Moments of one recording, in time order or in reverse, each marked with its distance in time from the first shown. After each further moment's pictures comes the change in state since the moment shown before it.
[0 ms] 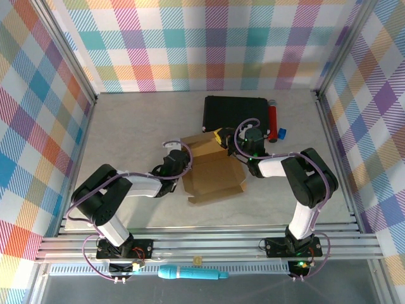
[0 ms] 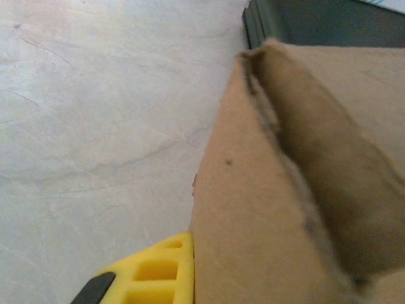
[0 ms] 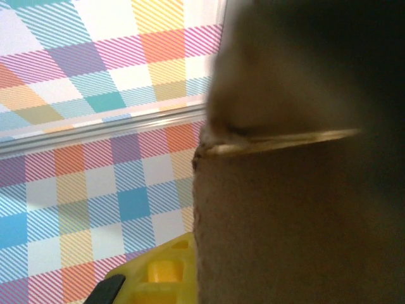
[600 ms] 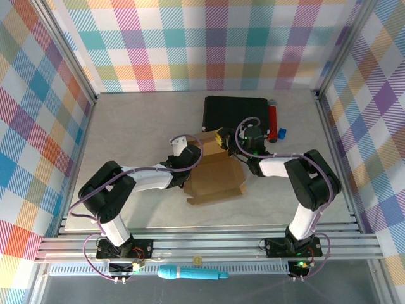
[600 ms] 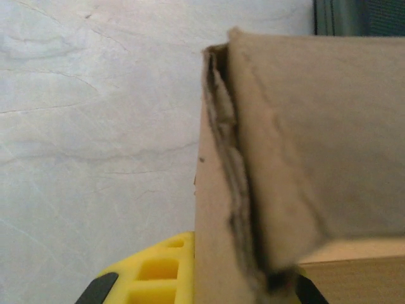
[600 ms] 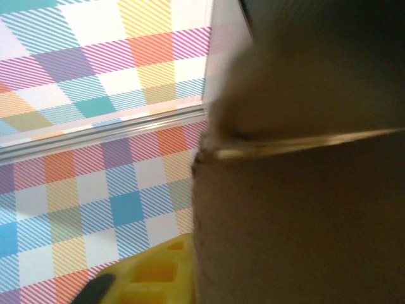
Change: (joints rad) left arm -0.063 0.047 0.218 -0.436 -0.229 -0.152; right arm -0.006 -0.055 0.014 -0.143 -0.003 -0.016
